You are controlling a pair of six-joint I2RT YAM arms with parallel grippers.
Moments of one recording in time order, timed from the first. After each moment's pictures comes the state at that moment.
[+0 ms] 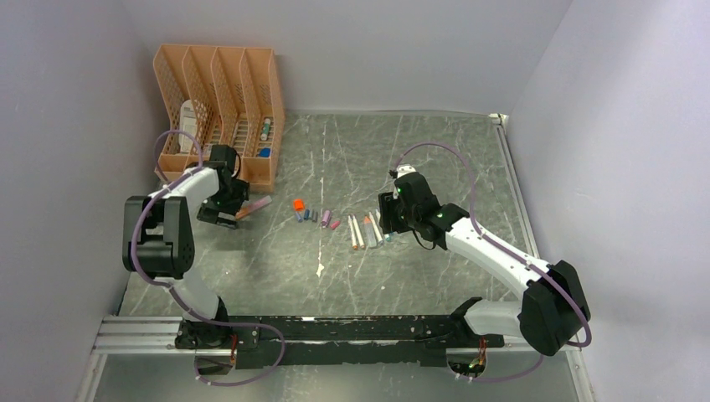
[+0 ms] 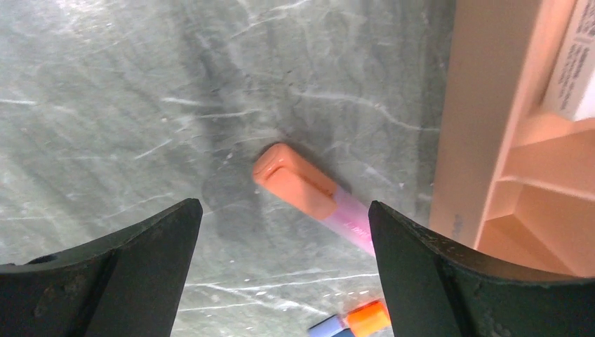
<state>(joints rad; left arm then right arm) -0.03 1.70 1.06 -0.70 -0.23 -1.38 0.61 1.24 0.82 -0.39 0.10 0.30</state>
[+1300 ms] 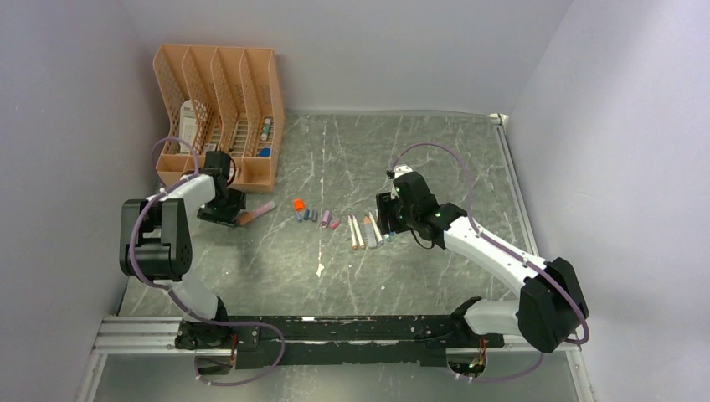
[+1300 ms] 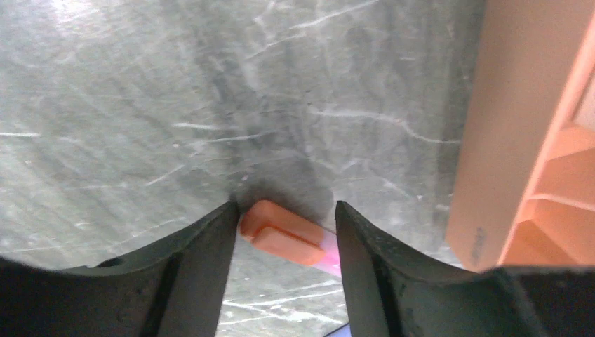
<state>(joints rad) 0.02 1.69 0.98 -0.61 -0.19 -1.32 0.61 1.26 0.82 -0.37 0.07 0.28</state>
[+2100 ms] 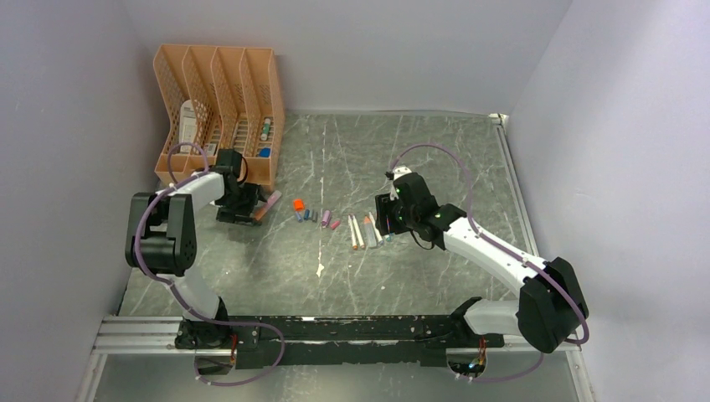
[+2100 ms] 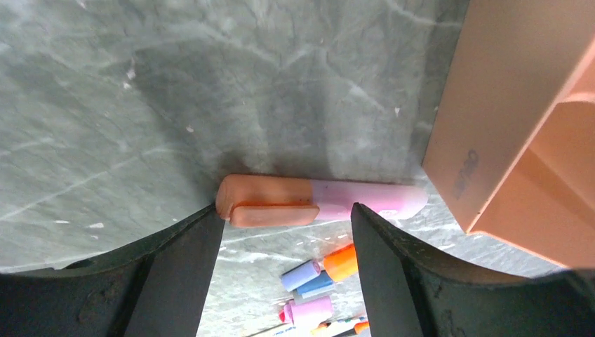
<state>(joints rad) -0.06 1.75 1.01 -0.58 0.02 -1.43 0.61 1.26 0.81 -0.36 0.04 0.28</state>
